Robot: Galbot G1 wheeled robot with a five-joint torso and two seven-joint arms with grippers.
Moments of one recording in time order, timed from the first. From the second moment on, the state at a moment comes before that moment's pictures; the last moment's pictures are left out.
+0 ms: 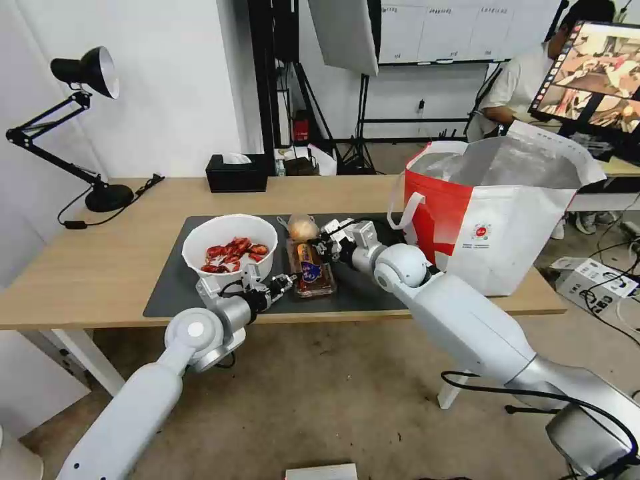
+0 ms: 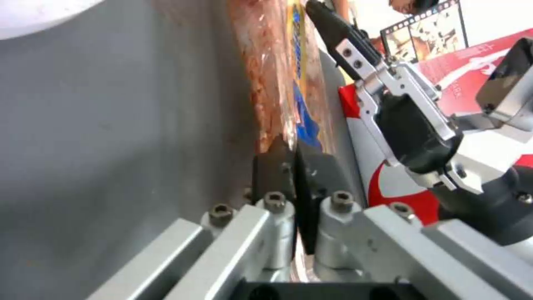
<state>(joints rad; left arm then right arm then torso) 0.91 -1.04 -0.15 -1.79 -1.66 0.41 -0.30 -0.35 1.13 -0.33 1.39 0.62 -0.42 -0.17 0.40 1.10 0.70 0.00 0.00</state>
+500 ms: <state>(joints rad) 0.94 -1.04 -0.16 -1.85 -1.64 0.40 -0.27 -0.44 1.01 -0.20 1.58 0.71 -0.33 -0.07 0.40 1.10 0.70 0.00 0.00</state>
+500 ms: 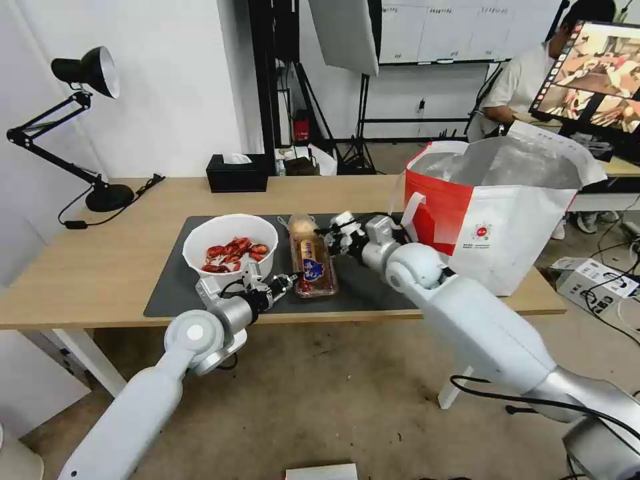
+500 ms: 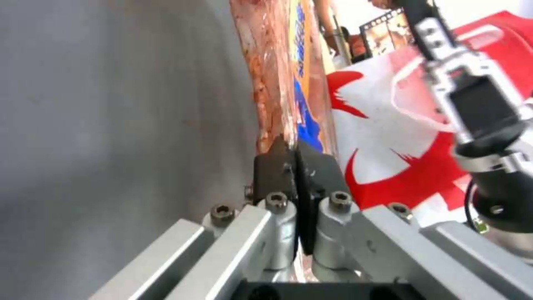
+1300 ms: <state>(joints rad) 0.68 -0.90 -0.13 -1.92 -1.63 0.28 -0.21 -1.43 0.91 0.37 2.19 0.57 0.06 0.06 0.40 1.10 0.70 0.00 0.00</state>
